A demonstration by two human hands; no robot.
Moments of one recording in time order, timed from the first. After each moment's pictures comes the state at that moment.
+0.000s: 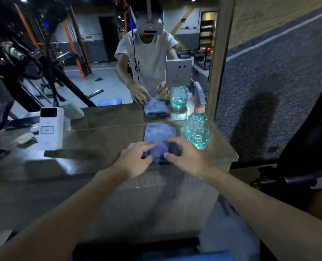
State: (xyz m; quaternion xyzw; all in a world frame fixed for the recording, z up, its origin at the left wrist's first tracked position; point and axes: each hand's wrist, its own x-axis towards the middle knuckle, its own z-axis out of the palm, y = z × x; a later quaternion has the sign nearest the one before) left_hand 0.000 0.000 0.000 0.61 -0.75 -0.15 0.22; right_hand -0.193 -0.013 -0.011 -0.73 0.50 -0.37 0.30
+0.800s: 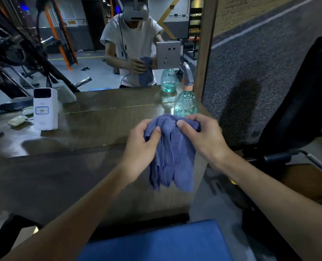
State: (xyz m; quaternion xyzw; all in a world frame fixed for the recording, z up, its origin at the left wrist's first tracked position) left_hand -0.057 0.107 0.030 0.48 -0.61 -0.33 0.53; right_hand -0.223 0.092 0.040 -0.62 0.47 -0.54 0.32
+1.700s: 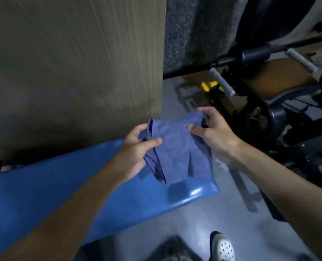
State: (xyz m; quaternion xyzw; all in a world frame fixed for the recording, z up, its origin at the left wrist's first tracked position) left_hand -0.162 0.245 -0.341 0.49 -0.36 -0.69 0.39; right_hand -0.365 0.257 -0.309 -0.38 0.62 -0.45 0.51
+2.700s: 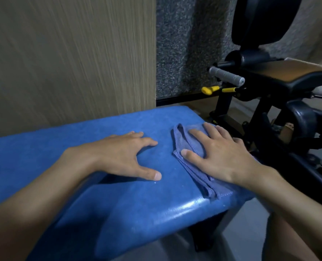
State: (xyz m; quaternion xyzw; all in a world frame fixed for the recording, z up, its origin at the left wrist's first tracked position) left_hand -0.138 0.242 -0.557 0.47 -0.86 -0.14 -0.12; right_hand -0.381 0.301 -0.582 -0.71 0.70 -0.05 0.04
